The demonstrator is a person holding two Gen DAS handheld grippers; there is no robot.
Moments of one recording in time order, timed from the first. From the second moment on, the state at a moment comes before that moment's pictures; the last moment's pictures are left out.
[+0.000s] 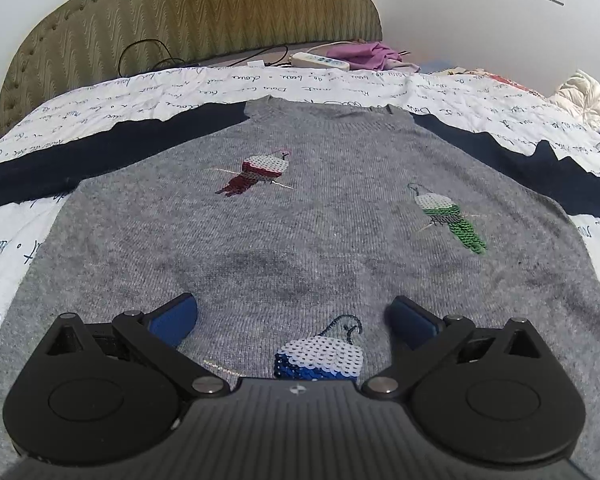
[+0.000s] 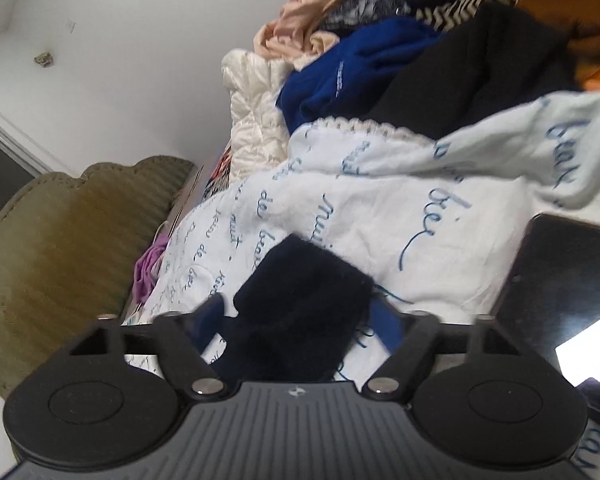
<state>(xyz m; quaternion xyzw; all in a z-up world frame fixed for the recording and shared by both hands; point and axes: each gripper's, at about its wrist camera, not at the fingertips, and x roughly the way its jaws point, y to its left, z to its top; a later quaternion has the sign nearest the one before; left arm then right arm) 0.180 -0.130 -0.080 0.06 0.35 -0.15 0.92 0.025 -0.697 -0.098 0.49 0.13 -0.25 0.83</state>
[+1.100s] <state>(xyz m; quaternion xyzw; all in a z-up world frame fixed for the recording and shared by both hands) 0.177 -0.124 -0.075 0.05 0.35 -0.16 0.92 0.046 -0.435 -0.065 0.37 0.12 -0.01 0.92</state>
